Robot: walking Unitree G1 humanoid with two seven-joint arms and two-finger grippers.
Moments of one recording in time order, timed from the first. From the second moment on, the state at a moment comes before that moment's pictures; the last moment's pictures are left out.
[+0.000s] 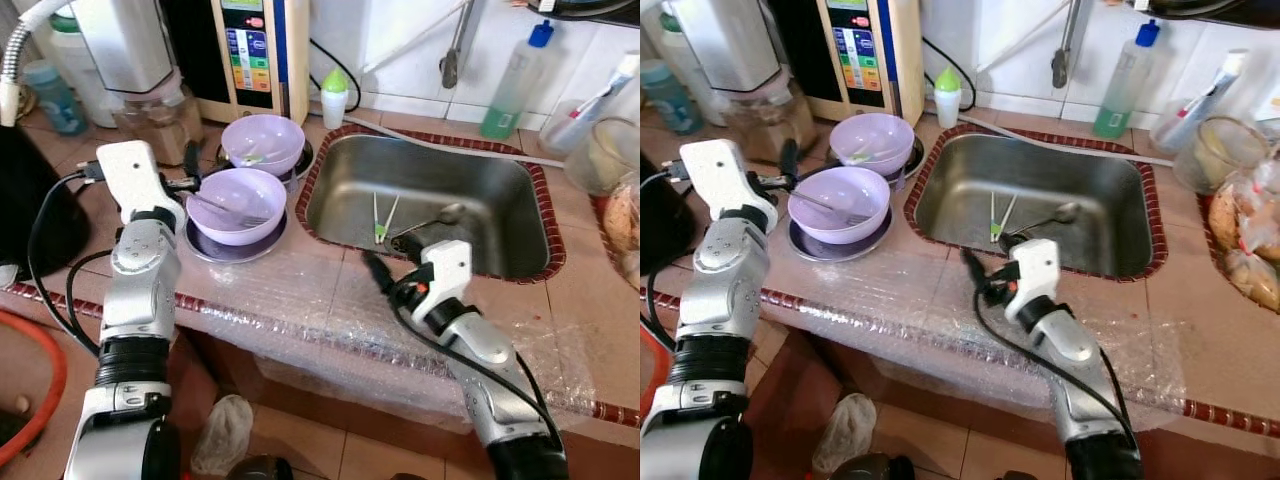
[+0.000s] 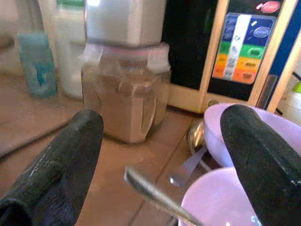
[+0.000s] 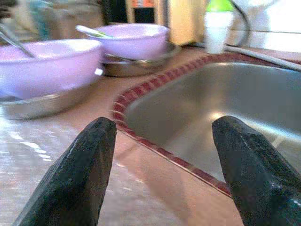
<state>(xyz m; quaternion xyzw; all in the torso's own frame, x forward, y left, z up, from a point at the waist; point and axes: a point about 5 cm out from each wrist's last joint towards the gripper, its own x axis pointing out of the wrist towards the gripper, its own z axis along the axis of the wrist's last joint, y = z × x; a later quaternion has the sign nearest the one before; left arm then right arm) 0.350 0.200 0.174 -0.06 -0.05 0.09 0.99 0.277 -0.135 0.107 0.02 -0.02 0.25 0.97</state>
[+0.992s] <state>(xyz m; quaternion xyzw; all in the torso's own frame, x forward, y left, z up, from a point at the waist) 0.369 0.186 0.152 -0.28 0.07 0.05 0.96 0.241 -0.114 0.134 0.09 0.03 0.41 0.91</state>
